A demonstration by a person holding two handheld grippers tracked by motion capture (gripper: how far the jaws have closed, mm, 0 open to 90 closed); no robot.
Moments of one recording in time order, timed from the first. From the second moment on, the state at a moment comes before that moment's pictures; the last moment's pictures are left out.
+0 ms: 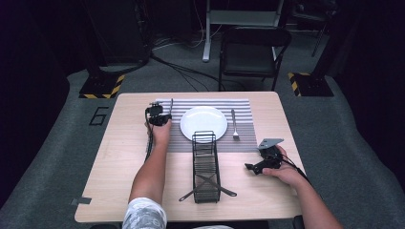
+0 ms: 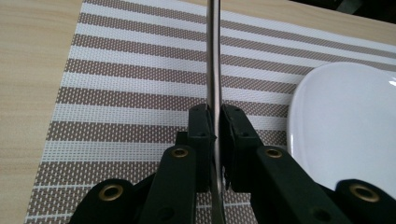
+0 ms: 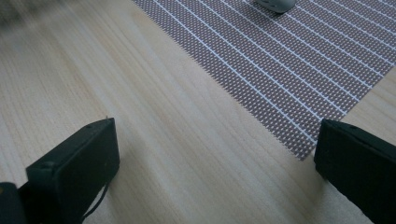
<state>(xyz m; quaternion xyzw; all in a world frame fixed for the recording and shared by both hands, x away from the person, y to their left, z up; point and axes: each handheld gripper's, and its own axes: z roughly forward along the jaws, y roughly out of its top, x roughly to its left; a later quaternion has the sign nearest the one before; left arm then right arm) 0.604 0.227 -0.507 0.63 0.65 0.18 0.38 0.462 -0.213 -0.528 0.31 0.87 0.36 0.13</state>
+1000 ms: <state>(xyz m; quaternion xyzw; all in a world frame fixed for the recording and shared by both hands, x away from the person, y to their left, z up) 0.612 0.226 -0.521 0.61 0.67 0.17 0.39 0.461 -0.213 -0.528 0.31 0.87 0.36 0.13</state>
